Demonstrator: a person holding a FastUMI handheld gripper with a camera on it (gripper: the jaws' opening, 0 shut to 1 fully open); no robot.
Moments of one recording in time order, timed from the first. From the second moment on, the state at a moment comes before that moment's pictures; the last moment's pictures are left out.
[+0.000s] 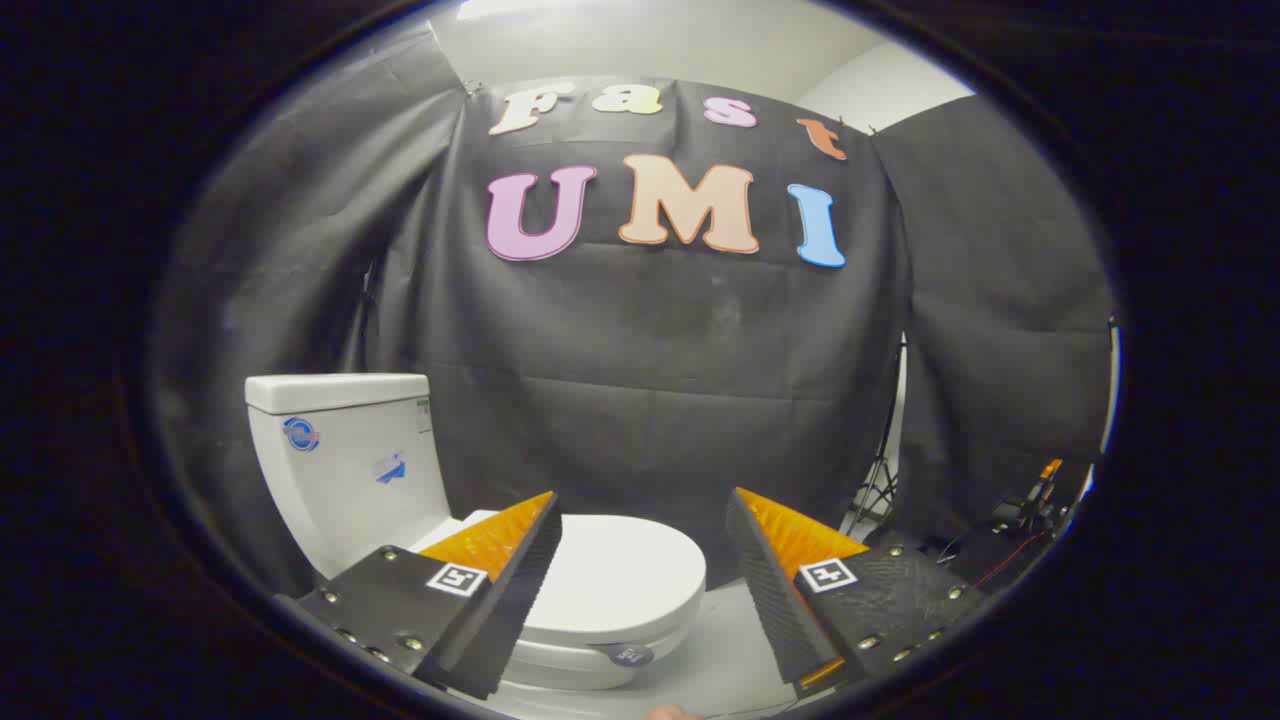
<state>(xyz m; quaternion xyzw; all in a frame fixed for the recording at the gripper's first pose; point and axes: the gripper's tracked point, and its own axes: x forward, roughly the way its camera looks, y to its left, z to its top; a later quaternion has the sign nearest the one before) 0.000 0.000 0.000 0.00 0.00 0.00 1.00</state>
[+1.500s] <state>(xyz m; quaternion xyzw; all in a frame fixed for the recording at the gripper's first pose) 0.051 -0.016 -0.091 0.01 0.12 -0.01 0.99</state>
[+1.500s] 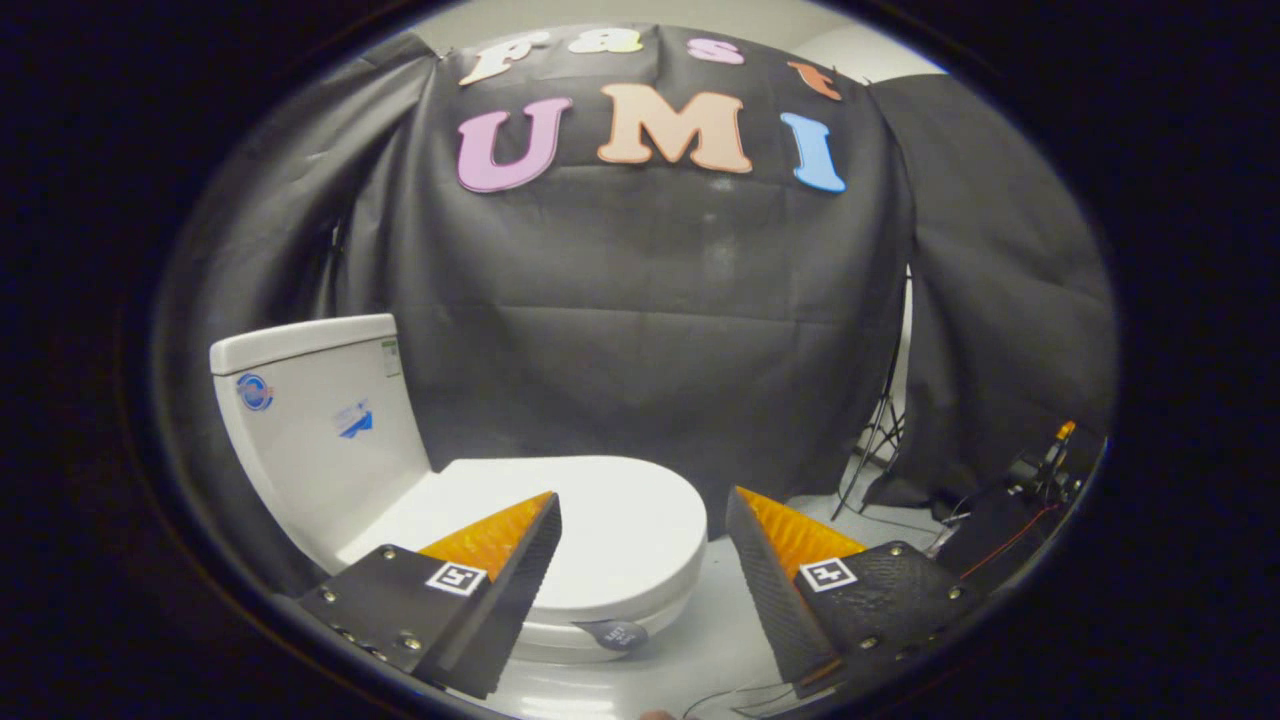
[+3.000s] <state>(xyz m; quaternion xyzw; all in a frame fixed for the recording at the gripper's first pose) 0.038 0.007 -0.282 0.50 0.38 -0.03 0.78</state>
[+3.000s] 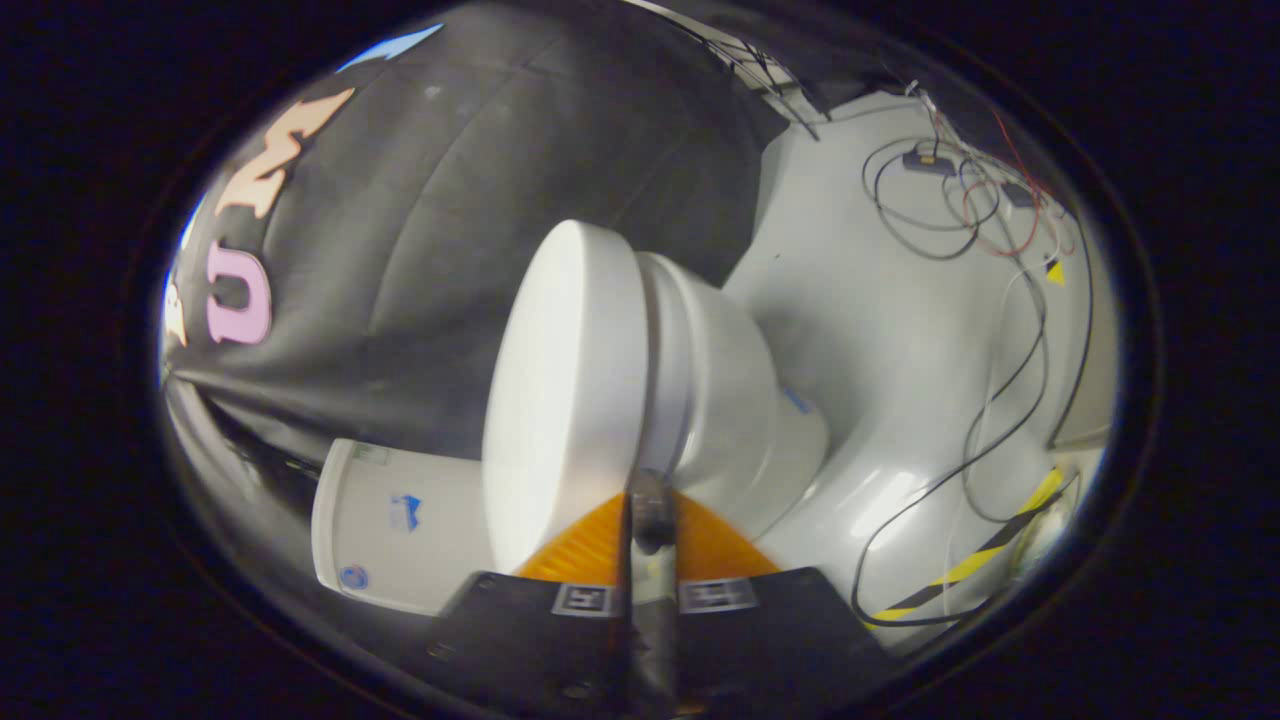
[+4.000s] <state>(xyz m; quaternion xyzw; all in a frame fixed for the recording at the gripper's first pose) 0.041 0.023 -0.203 0.45 0.34 0.01 0.83</state>
